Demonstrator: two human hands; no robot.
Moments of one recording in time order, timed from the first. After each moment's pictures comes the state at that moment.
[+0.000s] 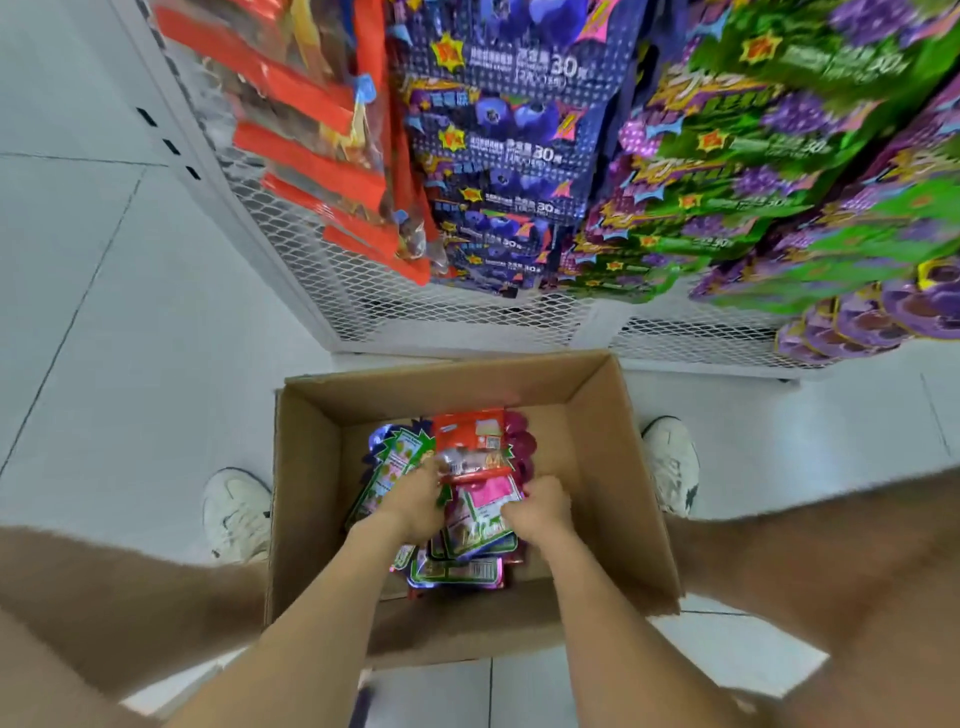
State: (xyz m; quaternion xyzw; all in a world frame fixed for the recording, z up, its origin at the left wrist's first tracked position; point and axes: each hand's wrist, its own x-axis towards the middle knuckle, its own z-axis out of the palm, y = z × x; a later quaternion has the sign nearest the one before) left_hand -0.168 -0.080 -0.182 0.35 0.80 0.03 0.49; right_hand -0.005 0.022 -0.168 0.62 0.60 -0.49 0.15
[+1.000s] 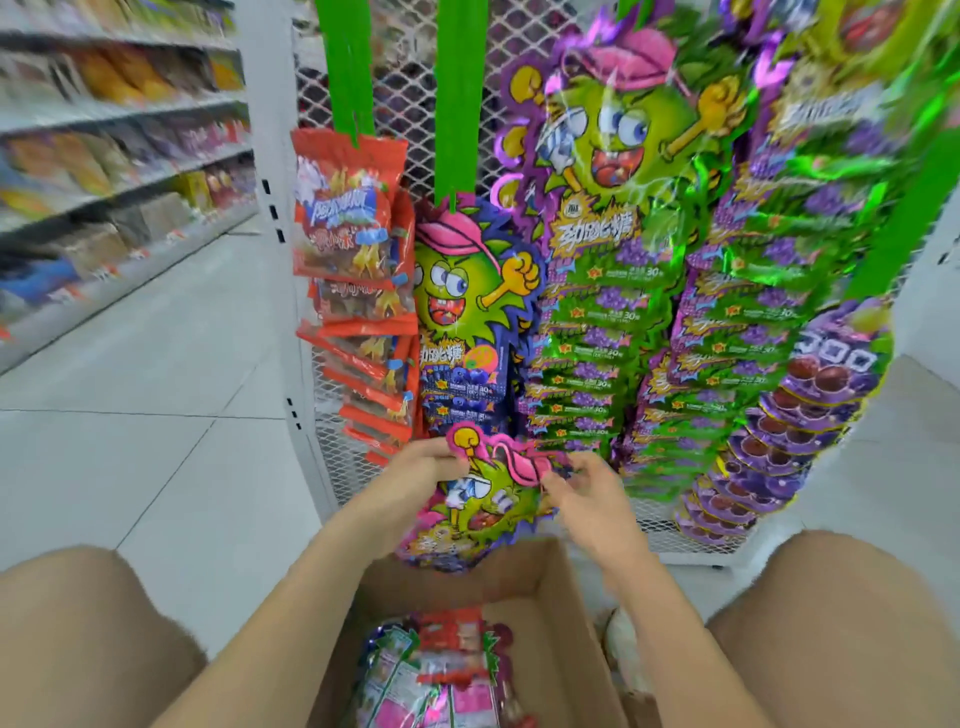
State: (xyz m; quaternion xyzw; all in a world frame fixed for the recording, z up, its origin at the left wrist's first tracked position) left_hand -0.165 -0.032 0.177 0.29 0.70 0.48 0.44; right_hand 0.019 0.079 0.138 0.46 0.68 -0.50 -0.28
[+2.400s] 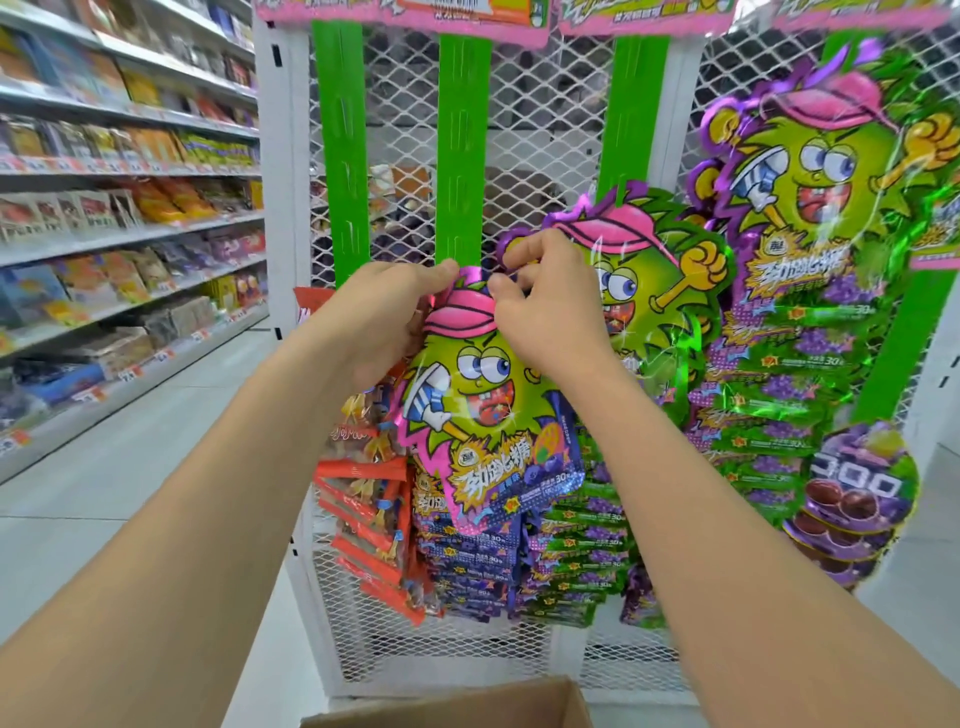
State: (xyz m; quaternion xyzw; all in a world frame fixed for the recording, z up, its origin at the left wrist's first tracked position) left_hand -0.225 0.041 0.435 0.37 0.62 0.63 0.29; right_hand -0.097 0.142 0.420 0.26 0.78 -0.26 -0.50
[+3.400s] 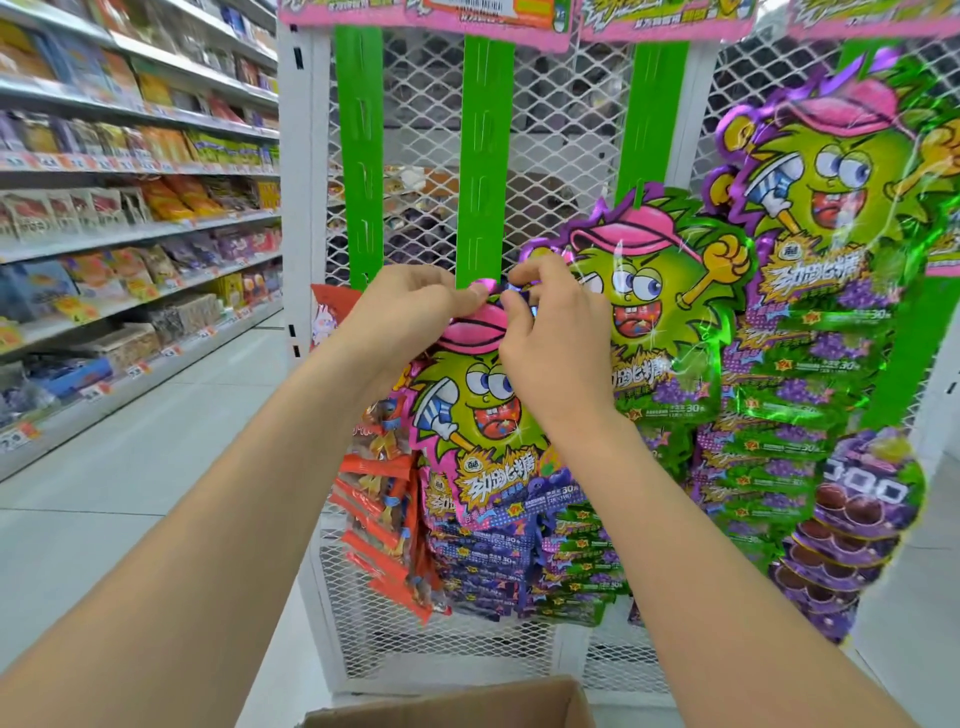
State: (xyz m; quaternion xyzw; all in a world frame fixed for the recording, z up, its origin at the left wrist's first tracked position) left_hand -0.224 0.036 0.422 0.45 0.65 0.59 0.18; right_hand -0.096 0.120 0.391 0.23 0.78 -0.09 -0.58
